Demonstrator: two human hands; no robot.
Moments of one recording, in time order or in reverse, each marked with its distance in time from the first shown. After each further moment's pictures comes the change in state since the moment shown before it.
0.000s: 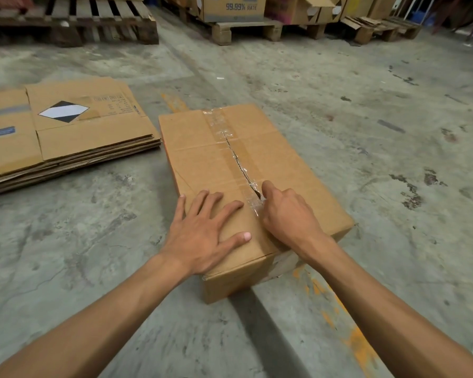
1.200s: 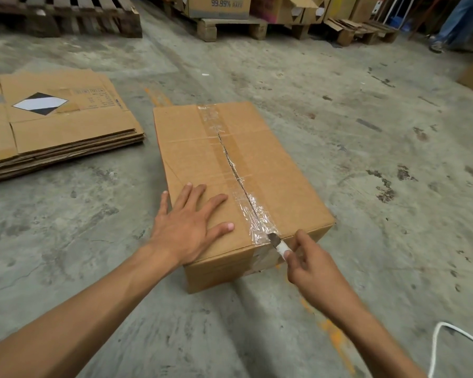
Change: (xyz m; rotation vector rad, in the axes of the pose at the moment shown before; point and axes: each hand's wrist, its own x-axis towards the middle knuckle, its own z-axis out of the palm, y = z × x) left_hand -0.003 0.015 -0.010 0.020 -0.114 -0.067; right_hand -0.122 0.032 -0.012 0.473 -0.083 0.281
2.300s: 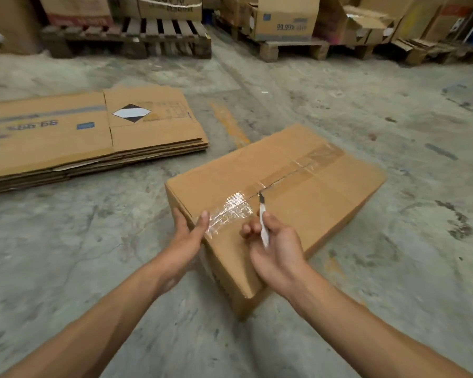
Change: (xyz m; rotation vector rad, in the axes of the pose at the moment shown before) left_hand -0.070 -0.073 0.018 -1.413 0.137 -0.511; right_hand 0.051 -0.112 0.100 1.524 -0.176 0.254
